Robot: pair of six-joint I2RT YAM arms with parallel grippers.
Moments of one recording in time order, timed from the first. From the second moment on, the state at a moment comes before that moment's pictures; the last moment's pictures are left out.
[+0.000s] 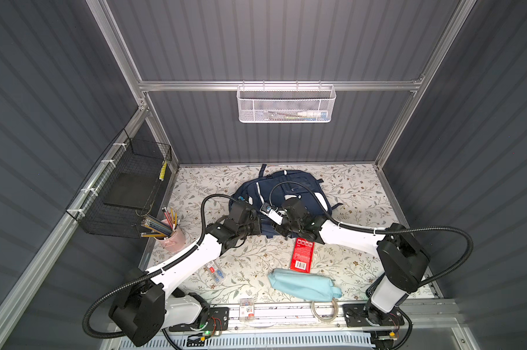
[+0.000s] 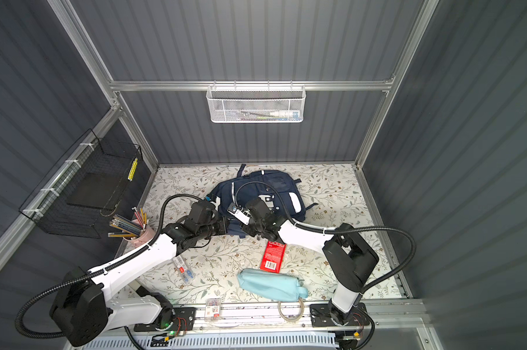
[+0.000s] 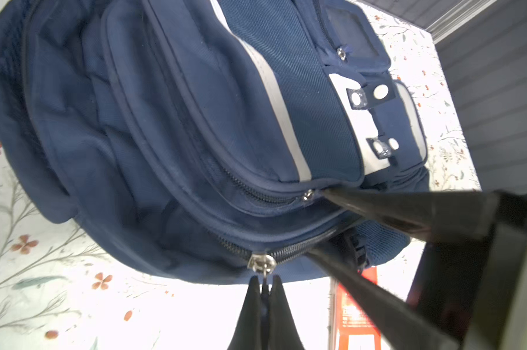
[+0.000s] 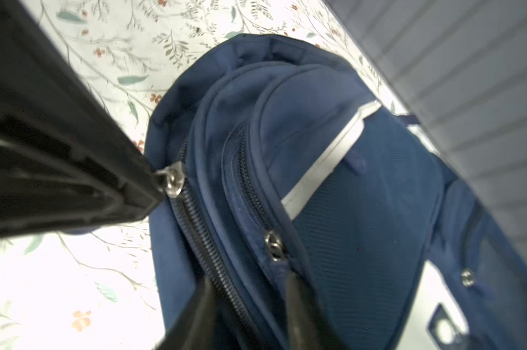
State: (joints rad) left arm -0.65 1.27 0.82 -0.31 0.00 -0.60; right arm 0.82 1.71 1.06 0.00 0.01 -0.38
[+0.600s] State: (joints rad) left arm -0.44 1.30 0.85 -0.35 -0.06 -0.45; right arm 0.80 1.52 0.84 0.08 -0.02 -0.52
